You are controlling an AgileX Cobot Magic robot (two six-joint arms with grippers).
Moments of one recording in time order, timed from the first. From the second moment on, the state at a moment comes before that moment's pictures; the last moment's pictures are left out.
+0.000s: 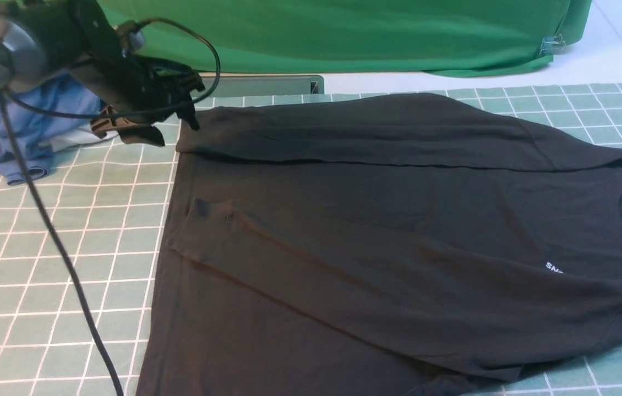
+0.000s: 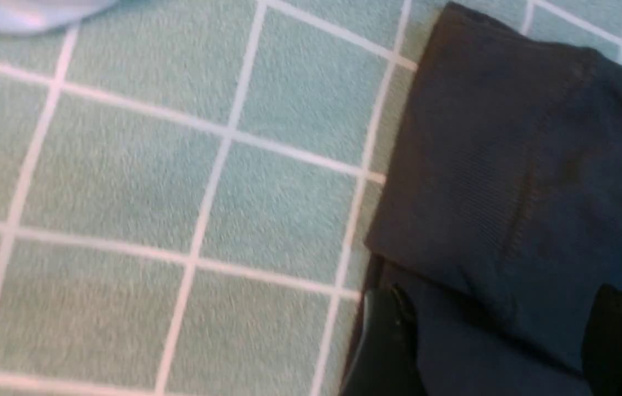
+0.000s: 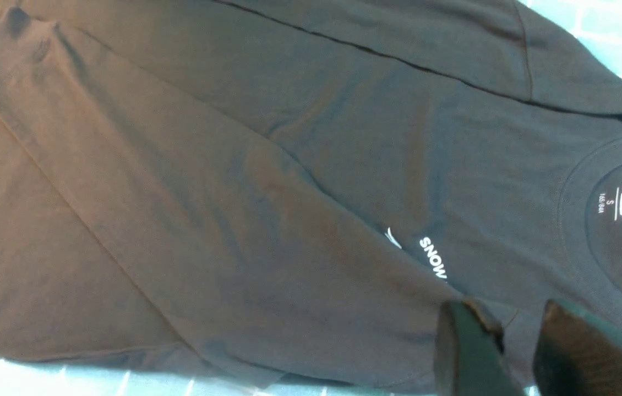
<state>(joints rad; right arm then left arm) 0.08 0.82 -0.98 0.19 1.04 -0.15 -0.05 2.20 -1.81 -0.23 0.74 -0.20</state>
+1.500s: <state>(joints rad) 0.08 0.82 -0.92 0.19 0.83 -0.09 -0.06 2.34 -1.94 -0.43 0.80 -0.42</state>
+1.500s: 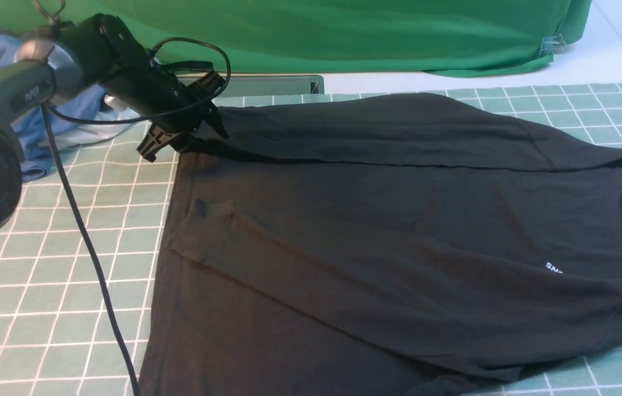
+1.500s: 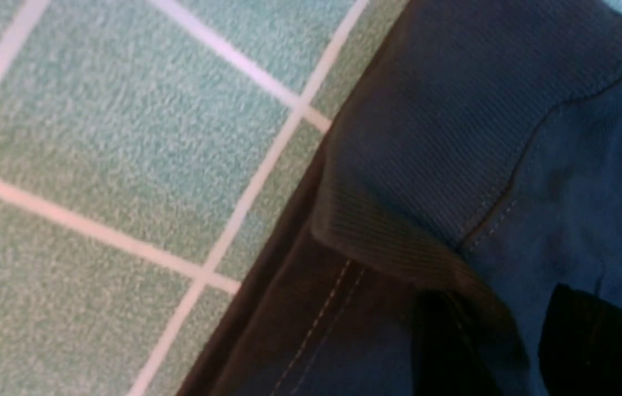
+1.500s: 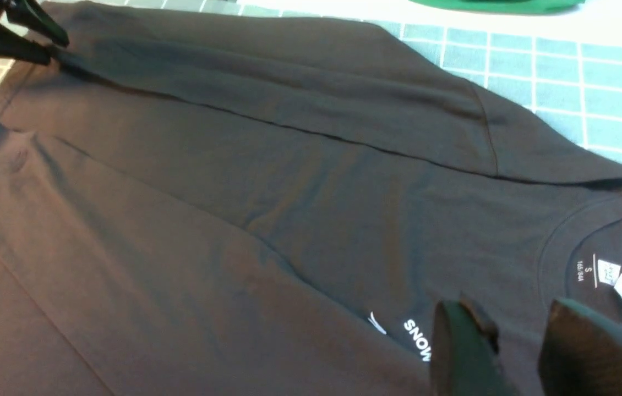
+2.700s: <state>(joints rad) 0.08 0.82 -0.92 0.19 0.89 -0.07 -0.25 1.88 -1.62 -0.12 1.18 -0.53</state>
